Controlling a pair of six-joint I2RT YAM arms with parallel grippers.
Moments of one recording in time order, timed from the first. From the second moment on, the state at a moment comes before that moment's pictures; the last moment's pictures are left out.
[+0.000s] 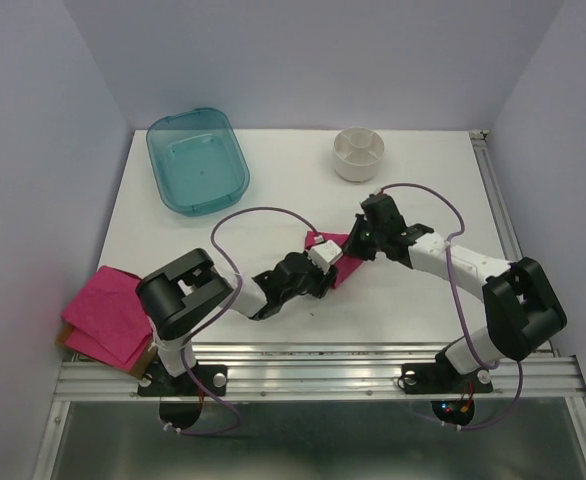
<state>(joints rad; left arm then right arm) -0.96 1.77 0.60 0.77 -0.06 -0.05 0.54 1.49 0.89 -0.23 -0.06 0.86</state>
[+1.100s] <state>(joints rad) -0.96 1.53 0.48 0.80 -0.18 -0.15 0.53 1.61 0.92 -0.17 -0.09 0.84</state>
